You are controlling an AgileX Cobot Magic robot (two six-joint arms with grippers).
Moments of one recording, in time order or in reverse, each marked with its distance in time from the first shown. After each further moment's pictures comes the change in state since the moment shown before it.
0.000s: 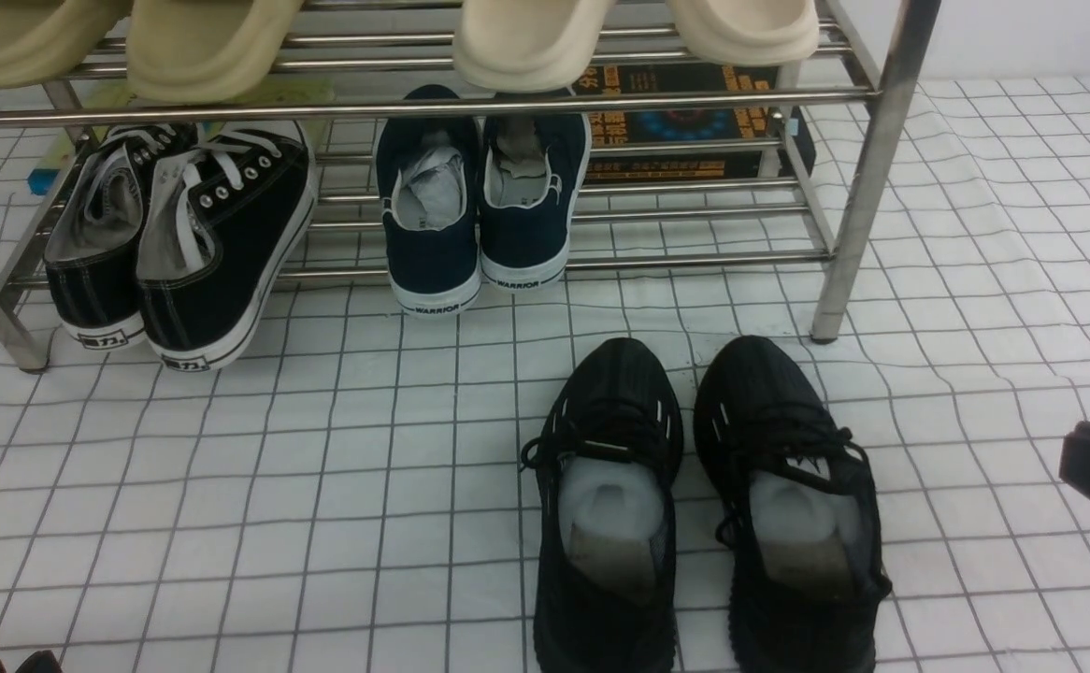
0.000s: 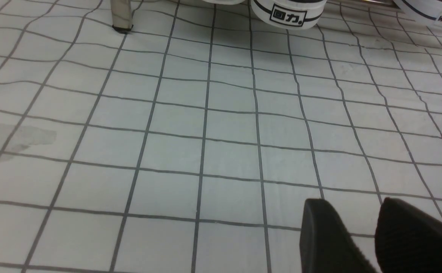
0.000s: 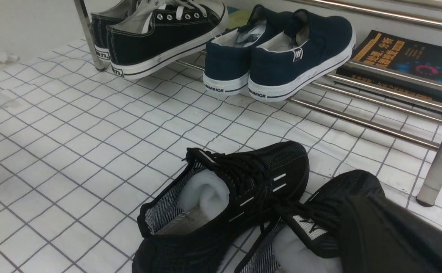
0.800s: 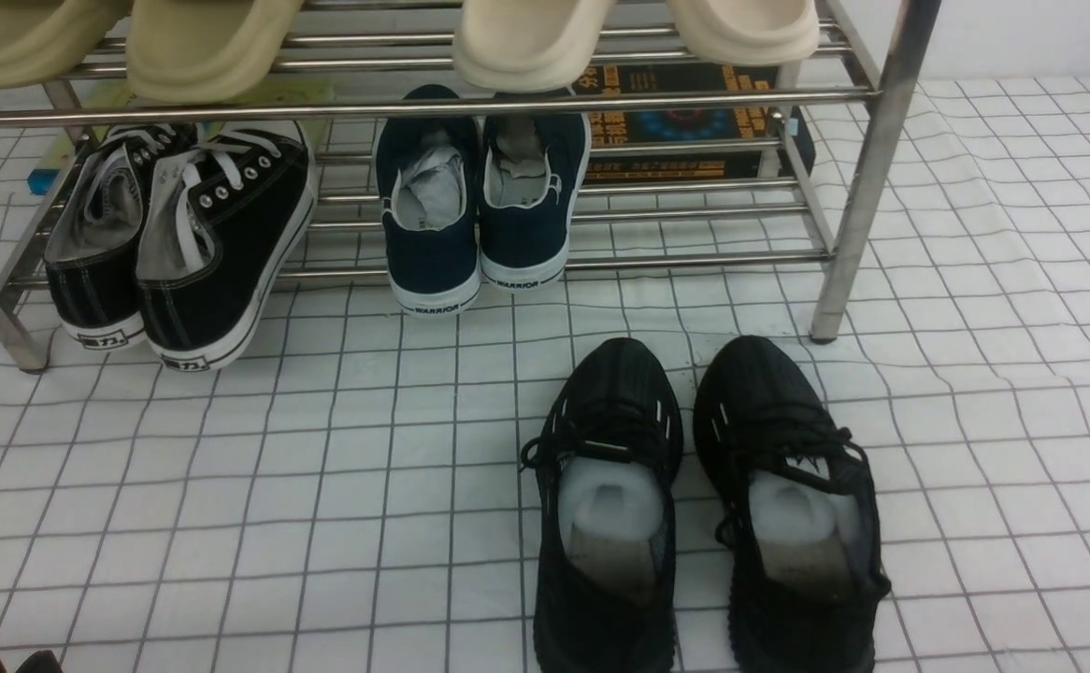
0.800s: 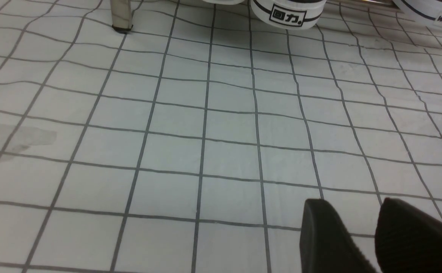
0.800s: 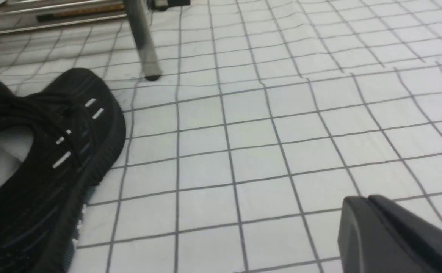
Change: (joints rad) right arm -0.624 -0.519 0.479 -0.254 0.089 0.325; left arm 0.000 0.000 0.000 0.000 0.001 0.000
